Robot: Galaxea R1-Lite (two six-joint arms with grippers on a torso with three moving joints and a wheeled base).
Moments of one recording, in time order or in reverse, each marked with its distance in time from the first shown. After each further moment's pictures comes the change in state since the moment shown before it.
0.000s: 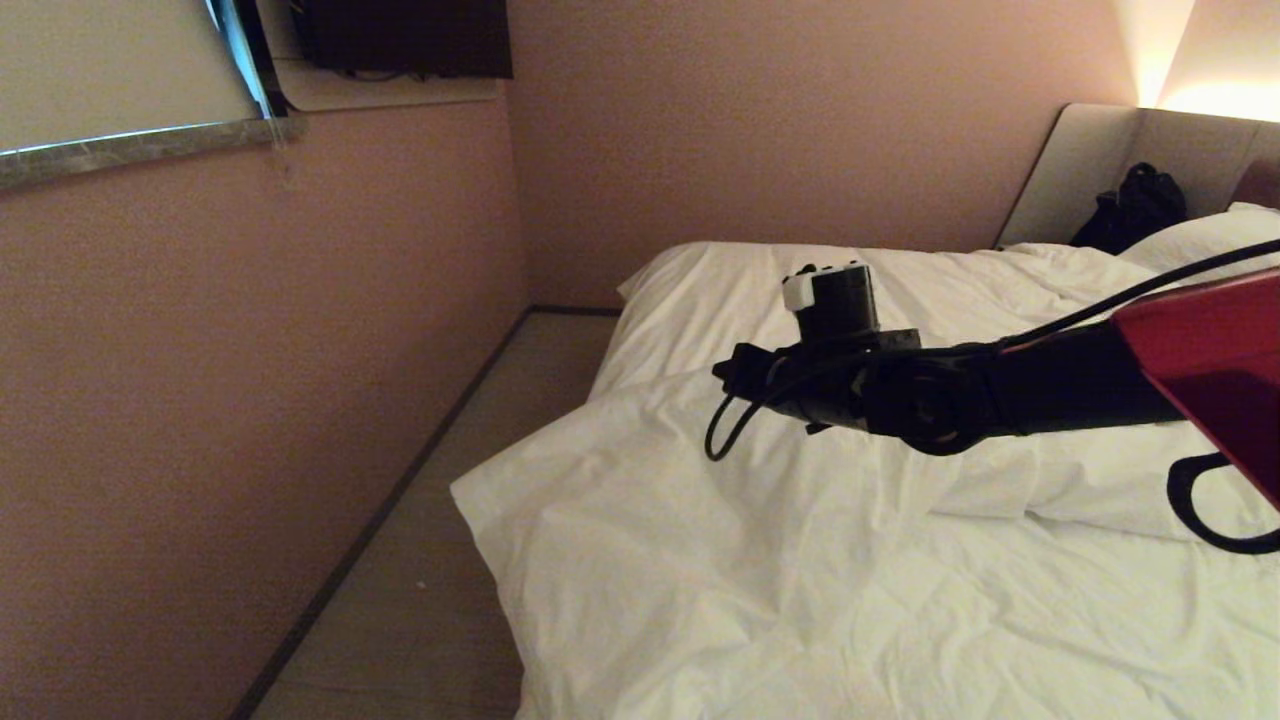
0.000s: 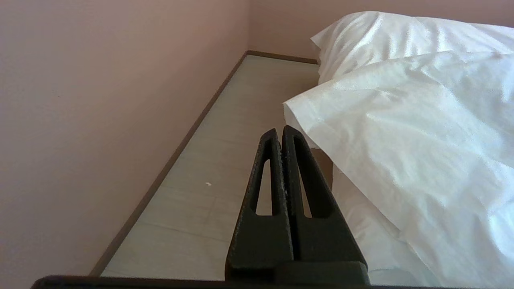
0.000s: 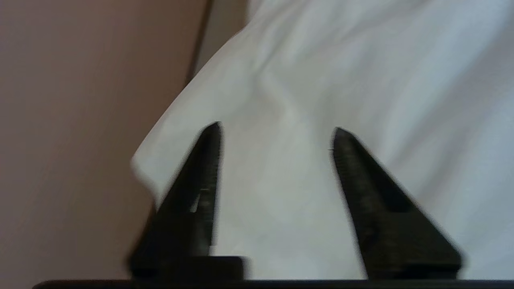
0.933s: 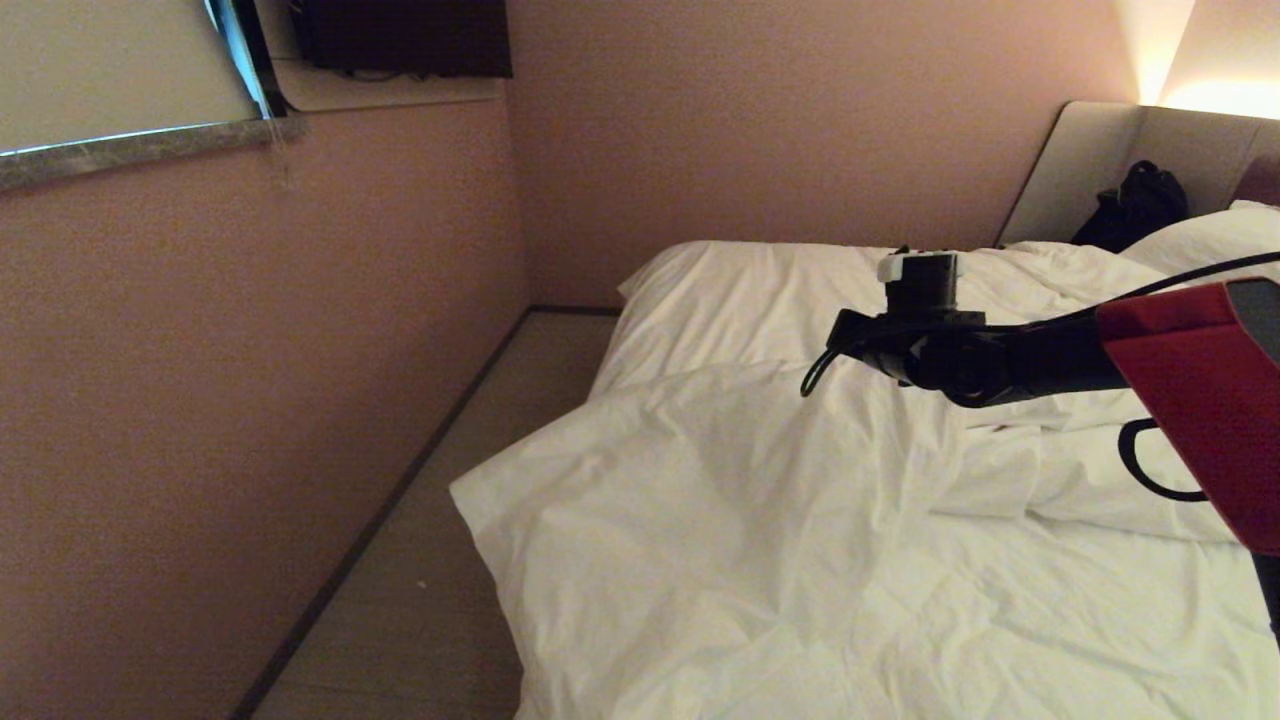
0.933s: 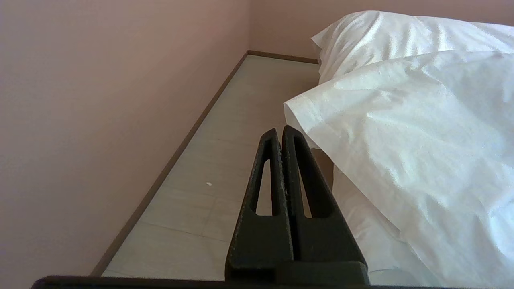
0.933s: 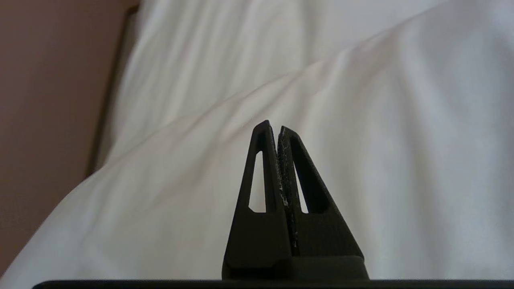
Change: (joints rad) left arm 0.000 0.000 0.000 0.000 0.000 0.000; right arm -0.293 0.168 -0.220 -0.059 -0.126 -0.152
